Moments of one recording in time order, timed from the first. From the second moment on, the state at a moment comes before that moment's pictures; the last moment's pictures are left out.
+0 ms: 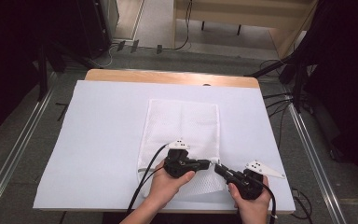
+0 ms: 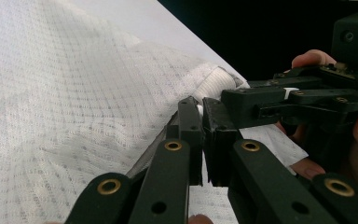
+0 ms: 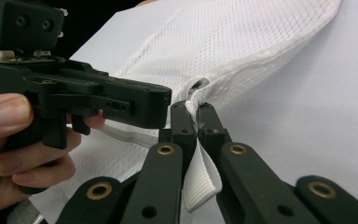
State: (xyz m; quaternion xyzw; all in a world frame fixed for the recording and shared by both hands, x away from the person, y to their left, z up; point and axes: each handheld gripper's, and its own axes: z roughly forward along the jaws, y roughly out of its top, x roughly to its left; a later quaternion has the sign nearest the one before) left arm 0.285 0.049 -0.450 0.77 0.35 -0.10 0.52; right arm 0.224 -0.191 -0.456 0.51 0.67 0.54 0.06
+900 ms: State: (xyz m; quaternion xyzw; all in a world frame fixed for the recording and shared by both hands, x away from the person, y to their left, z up) left arm 0.277 0.053 -0.453 0.78 0.36 -0.10 0.51; right arm 0.211 -0.178 -0.451 0.49 0.68 0.53 0.14
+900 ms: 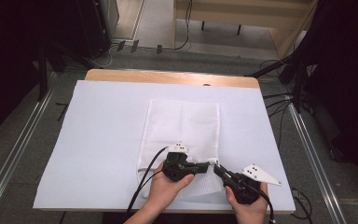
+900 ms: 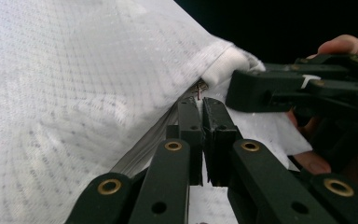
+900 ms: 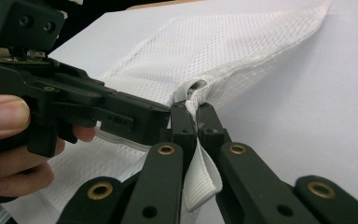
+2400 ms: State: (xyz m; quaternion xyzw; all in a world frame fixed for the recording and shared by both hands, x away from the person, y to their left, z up) left arm 0.236 0.243 -0.471 0.75 0.49 -0.05 0.45; right arm 0.213 -0.202 -0.444 0.52 0.66 0.50 0.18
